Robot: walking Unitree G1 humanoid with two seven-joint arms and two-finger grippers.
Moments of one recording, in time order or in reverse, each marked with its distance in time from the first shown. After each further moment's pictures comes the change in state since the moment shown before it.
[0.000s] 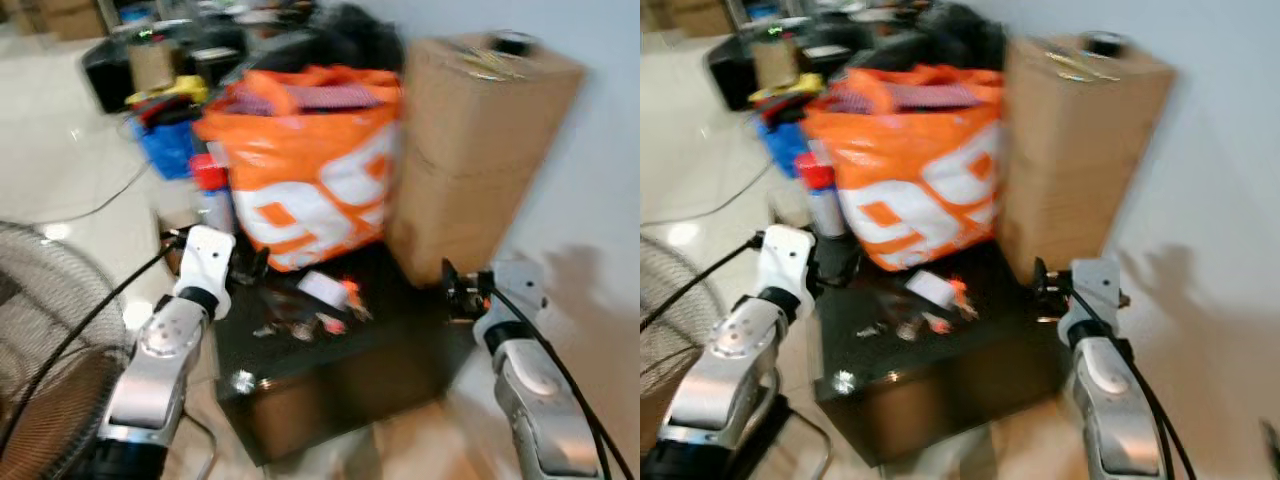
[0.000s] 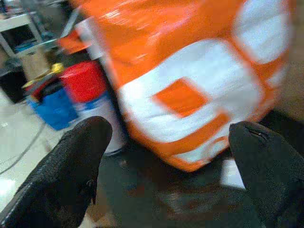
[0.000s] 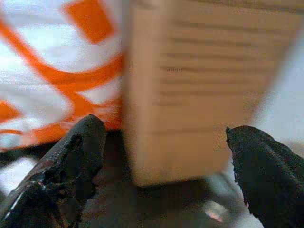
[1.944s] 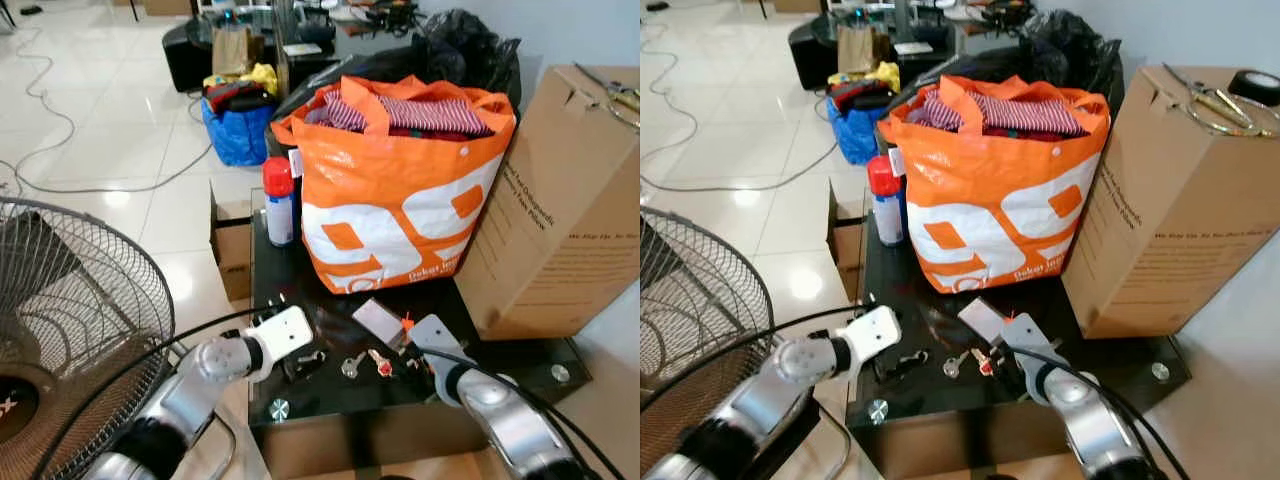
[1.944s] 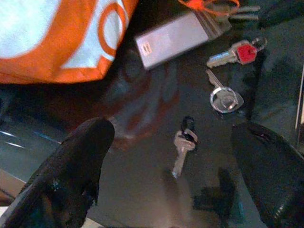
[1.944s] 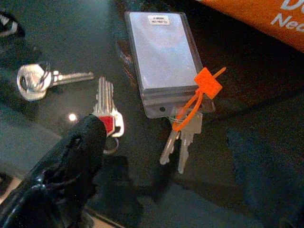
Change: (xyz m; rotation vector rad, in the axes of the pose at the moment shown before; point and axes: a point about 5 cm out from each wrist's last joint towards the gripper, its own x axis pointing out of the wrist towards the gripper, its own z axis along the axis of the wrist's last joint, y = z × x) left arm 0.010 -0.076 -0.079 0.390 0.243 -0.767; right arm 0.003 0.019 -0.094 -0.329 0.529 0.445
